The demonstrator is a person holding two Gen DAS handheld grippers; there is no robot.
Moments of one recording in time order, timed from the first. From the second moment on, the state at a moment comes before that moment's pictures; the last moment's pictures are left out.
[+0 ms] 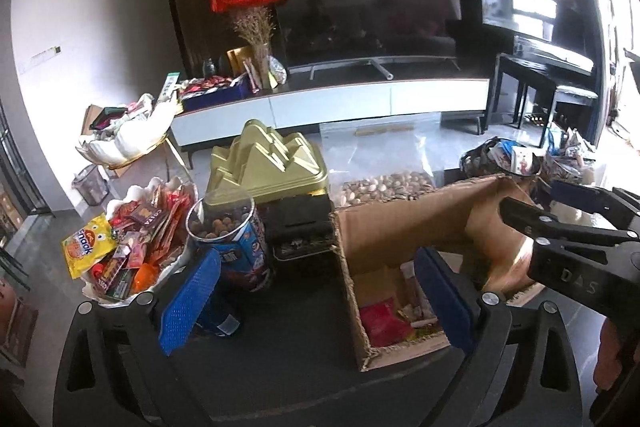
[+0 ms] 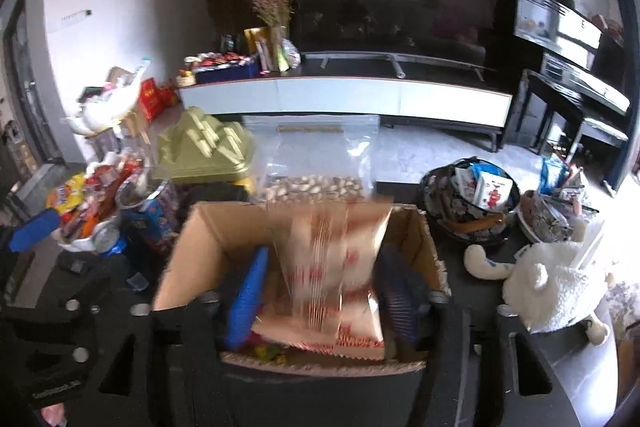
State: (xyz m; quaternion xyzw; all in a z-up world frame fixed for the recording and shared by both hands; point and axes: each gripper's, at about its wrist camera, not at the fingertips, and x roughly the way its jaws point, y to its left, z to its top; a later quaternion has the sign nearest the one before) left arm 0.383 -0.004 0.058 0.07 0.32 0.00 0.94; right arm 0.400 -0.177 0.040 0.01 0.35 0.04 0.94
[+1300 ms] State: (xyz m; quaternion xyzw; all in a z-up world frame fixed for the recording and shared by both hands) left arm 0.155 -0.006 0.102 0.07 0.20 -0.03 0.98; right arm 0.150 -0.200 0.082 0.03 0.25 0.01 0.97
